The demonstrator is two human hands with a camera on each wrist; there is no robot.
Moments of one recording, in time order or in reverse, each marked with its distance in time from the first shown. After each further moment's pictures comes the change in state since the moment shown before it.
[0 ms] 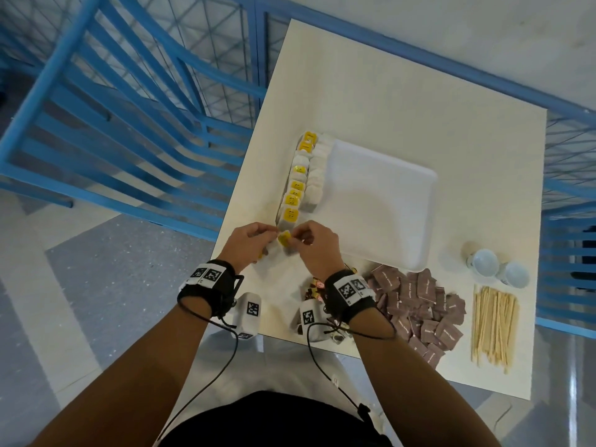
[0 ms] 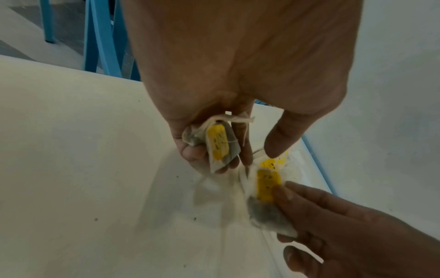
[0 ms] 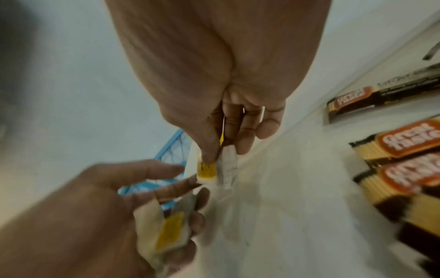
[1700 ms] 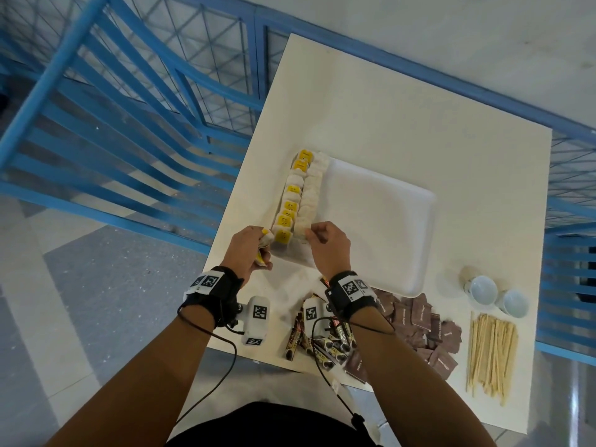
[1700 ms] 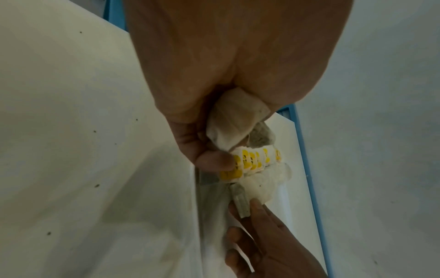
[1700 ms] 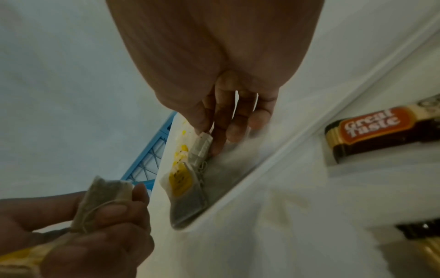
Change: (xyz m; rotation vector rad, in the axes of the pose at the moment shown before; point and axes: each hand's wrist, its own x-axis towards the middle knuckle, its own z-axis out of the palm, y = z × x) left_hand 0.013 0.044 0.021 -0.372 0.056 -0.192; right_hand 0.058 0.021 -0.024 0.095 0.143 0.124
